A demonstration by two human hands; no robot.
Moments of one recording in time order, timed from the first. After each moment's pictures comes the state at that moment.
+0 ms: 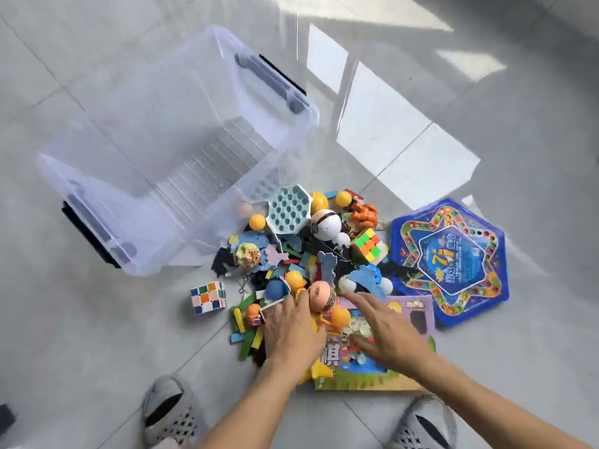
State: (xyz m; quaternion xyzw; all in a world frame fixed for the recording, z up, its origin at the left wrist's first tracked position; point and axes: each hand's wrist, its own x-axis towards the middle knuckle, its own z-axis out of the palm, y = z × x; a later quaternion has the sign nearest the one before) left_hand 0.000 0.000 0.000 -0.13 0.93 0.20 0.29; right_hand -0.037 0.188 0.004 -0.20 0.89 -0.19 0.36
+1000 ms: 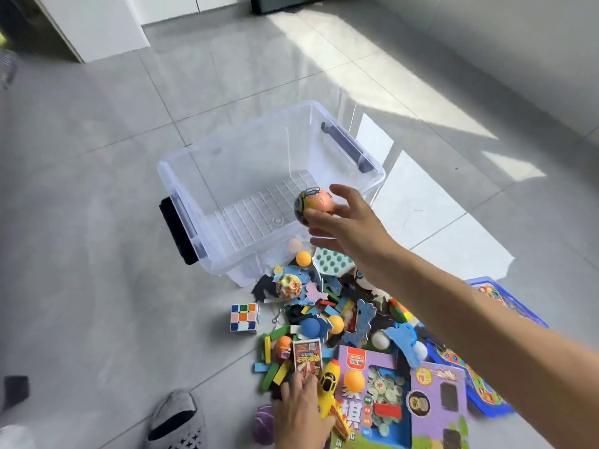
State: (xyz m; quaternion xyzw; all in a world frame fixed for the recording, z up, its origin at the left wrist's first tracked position) left_hand 0.078 -0.015 -0.054 -0.23 0.89 0.25 0.32; right_hand -0.148 0.004 0.134 -0.07 0.70 -0.63 0.32
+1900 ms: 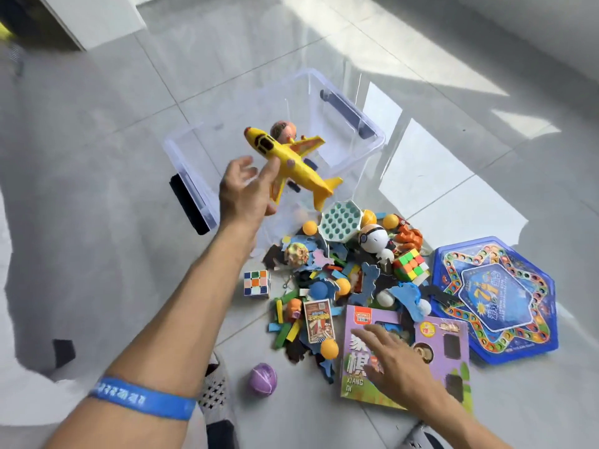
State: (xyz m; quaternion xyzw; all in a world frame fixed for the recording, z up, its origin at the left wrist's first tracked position) left_hand -0.085 -0.152 0.133 -0.37 0.66 0.63 -0.17; right_hand 0.019 0.161 -0.038 -0.32 0.90 -0.11 0.27
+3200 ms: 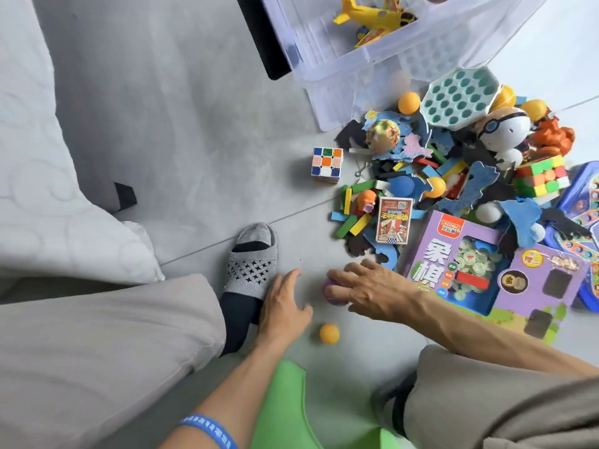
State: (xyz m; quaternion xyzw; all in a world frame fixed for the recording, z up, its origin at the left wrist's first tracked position) left_hand 0.247 -0.094 -0.083 -0.41 0.82 0.34 0.21; right_hand 0.080 0.052 -0.107 -0.73 0.65 -0.02 0.24
